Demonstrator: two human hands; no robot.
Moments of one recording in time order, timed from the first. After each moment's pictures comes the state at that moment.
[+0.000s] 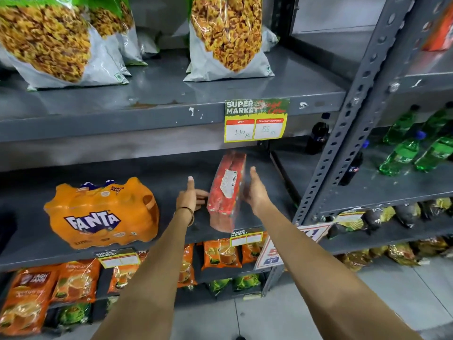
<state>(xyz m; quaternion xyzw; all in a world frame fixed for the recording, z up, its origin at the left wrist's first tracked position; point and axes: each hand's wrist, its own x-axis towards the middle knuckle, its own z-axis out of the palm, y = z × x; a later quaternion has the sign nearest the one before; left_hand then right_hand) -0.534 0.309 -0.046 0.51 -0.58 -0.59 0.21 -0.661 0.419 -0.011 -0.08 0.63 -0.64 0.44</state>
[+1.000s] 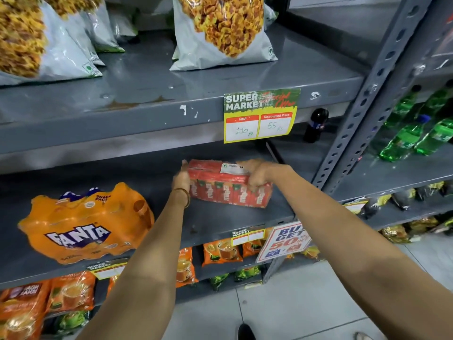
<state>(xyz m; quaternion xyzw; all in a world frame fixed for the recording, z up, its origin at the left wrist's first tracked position) -0.571 0.244 -0.053 0.52 -0.48 -0.67 0.24 -0.729 0.379 0.016 -0.50 0.83 0.03 0.27</state>
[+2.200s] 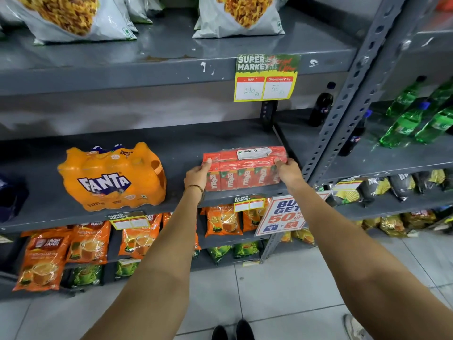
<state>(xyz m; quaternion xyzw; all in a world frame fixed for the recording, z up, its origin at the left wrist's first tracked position) -0.514 0.337 -0.063 0.53 -0.57 -0.58 0.23 -0.703 0.472 -0.052 -0.09 0.81 -0.52 0.28</state>
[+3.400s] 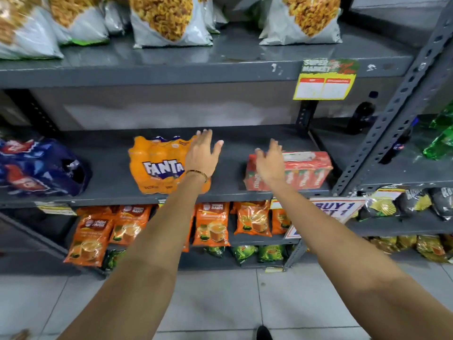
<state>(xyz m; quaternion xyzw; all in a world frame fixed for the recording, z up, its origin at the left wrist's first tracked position) -0.416 0.312 0.010 0.44 -0.84 -0.17 0.26 -0.555 0.408 -0.006 -0.33 0.83 -0.43 0.11</state>
